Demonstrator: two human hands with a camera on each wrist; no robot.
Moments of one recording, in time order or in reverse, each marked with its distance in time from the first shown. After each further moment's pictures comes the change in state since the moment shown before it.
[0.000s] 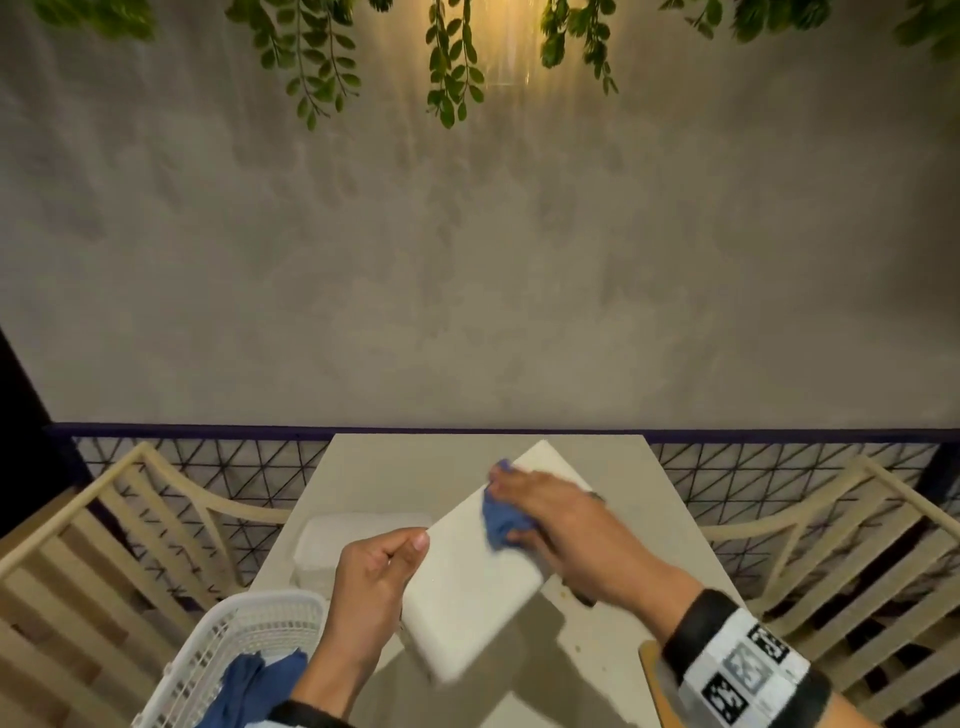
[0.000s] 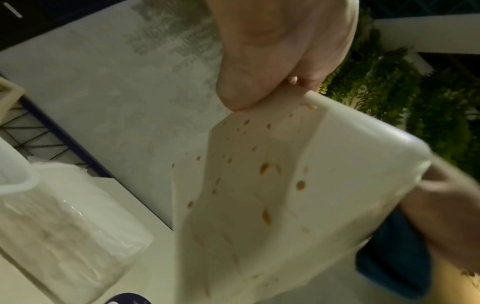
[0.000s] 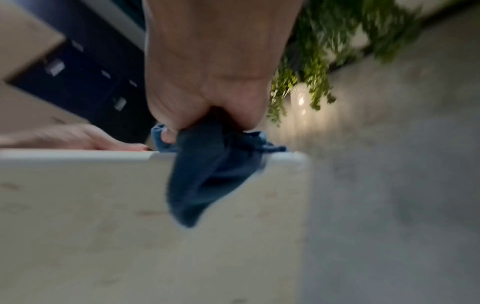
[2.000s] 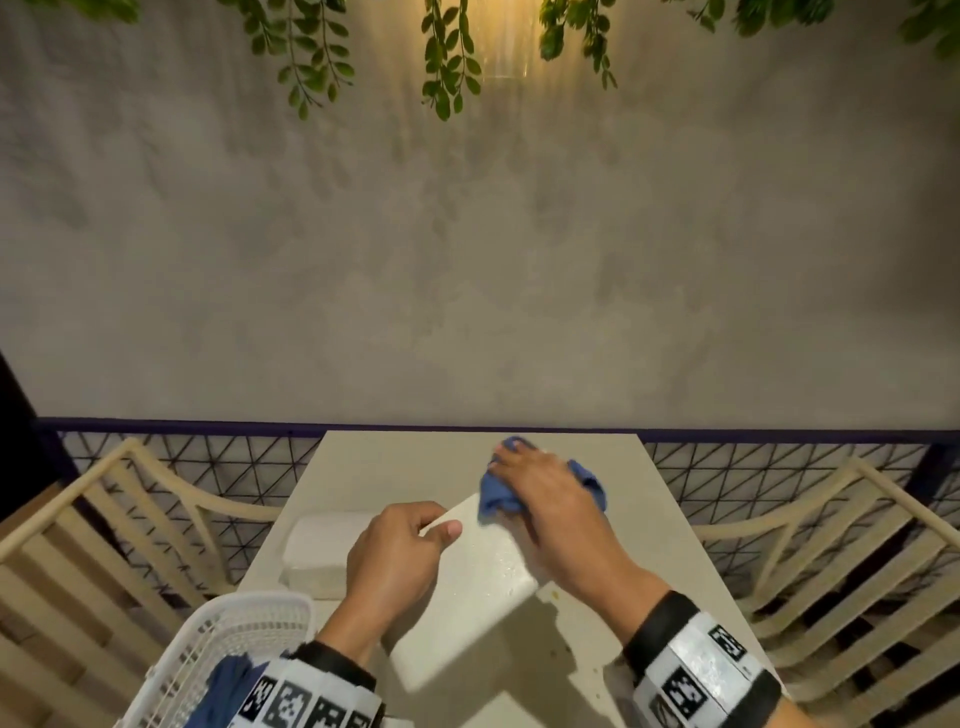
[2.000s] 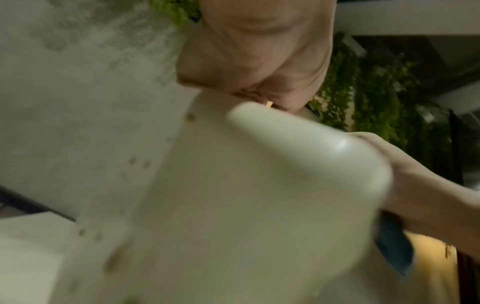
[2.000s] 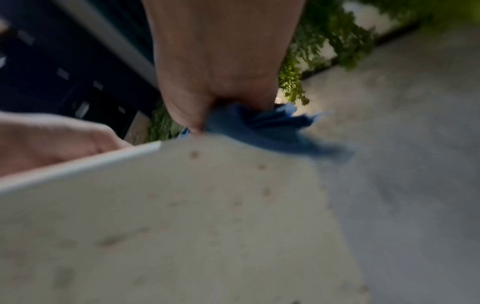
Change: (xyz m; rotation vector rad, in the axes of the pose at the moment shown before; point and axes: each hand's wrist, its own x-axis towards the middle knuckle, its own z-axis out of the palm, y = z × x) left_hand 0.027 0.026 0.024 0.792 -0.008 -0.176; right_hand 0.011 -0.006 -0.001 0.015 0.099 0.123
